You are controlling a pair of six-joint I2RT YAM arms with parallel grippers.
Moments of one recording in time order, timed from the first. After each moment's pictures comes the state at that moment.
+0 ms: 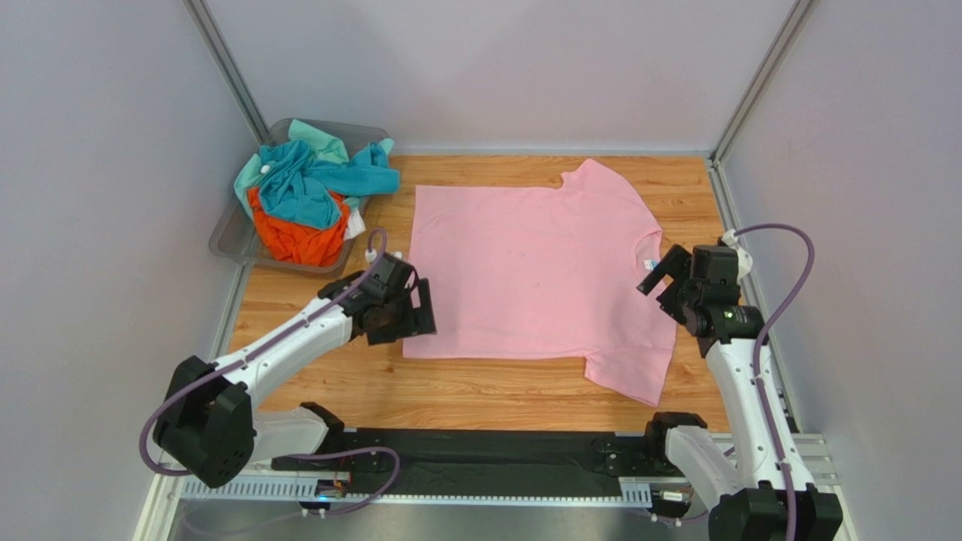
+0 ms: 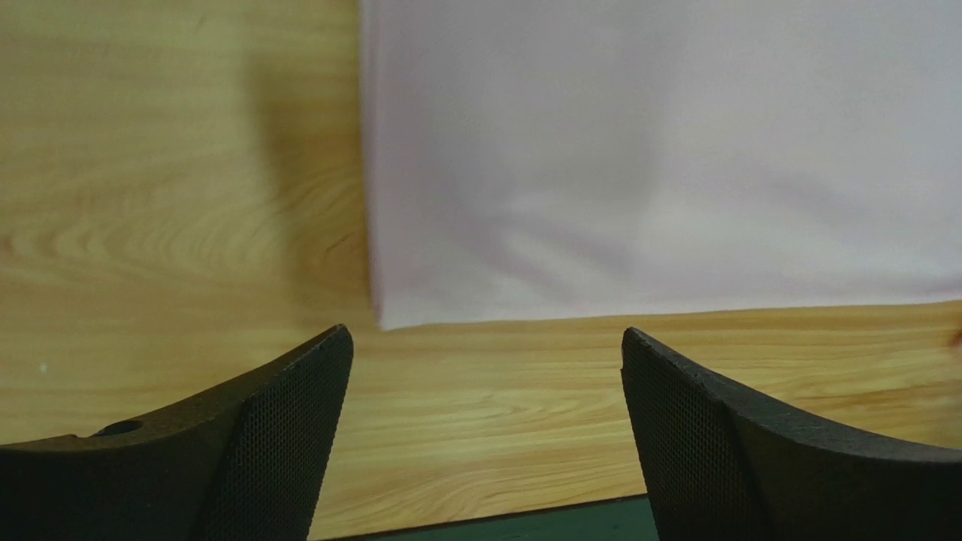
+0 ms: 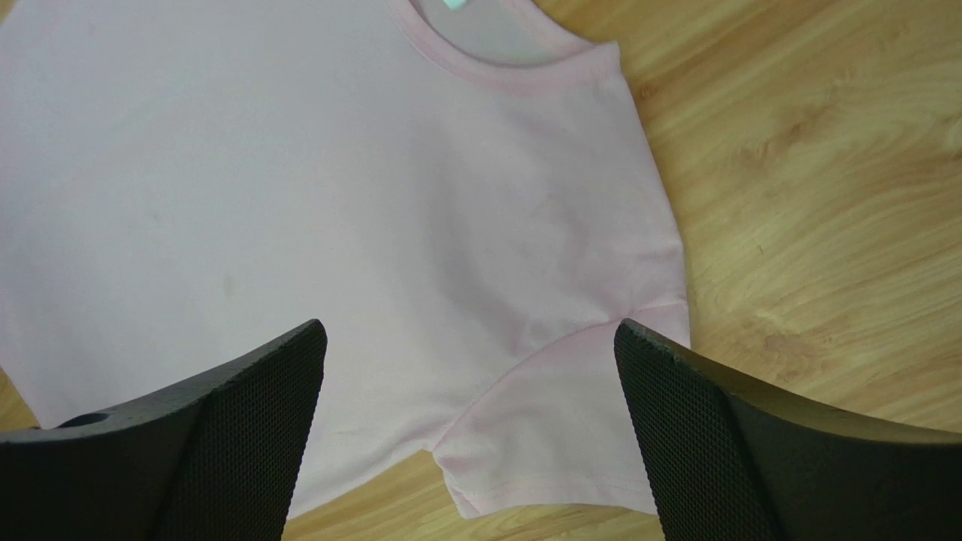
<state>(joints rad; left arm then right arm) -0.55 1.23 0.79 -0.63 -0.05 -0.70 -0.04 0.89 0.80 -0.69 0.13 0.62</state>
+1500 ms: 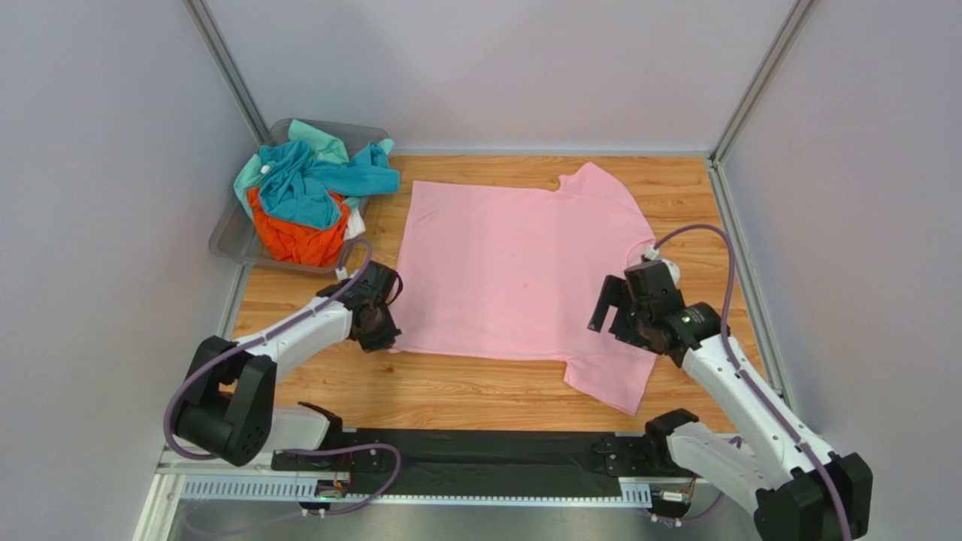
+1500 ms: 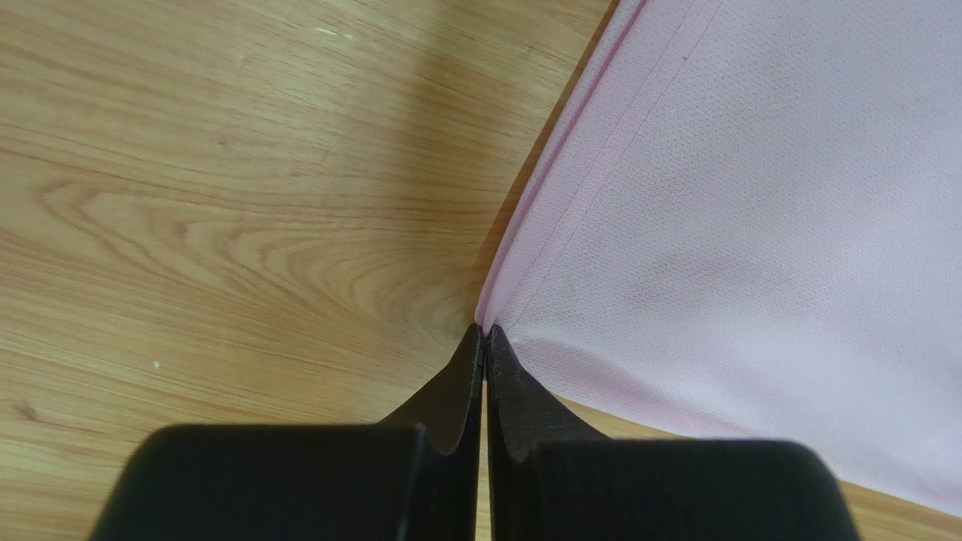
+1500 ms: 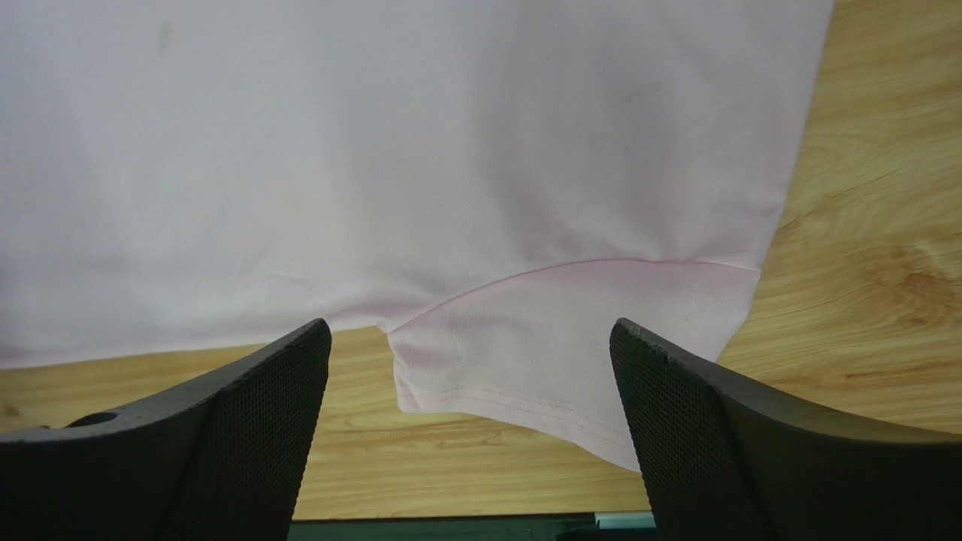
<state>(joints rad) -0.41 1.33 0.65 -0.57 -0.15 -0.80 0.32 0.92 0.73 -0.78 0.13 0.64</state>
